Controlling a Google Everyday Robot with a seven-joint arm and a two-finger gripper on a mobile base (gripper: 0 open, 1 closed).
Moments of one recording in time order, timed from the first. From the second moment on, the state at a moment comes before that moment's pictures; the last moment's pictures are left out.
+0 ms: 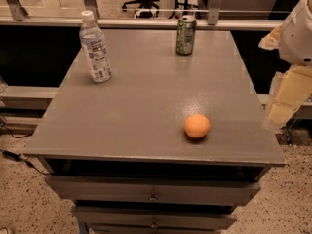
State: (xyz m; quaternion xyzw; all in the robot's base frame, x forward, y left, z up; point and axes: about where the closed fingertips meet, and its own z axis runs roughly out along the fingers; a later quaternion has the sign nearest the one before) arm 0.438 -0.217 0.976 -0.60 0.78 -0.03 0.16
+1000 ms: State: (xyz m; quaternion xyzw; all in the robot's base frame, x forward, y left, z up) arm 0.448 -0.197 0.945 -0.60 0.77 0.03 0.20
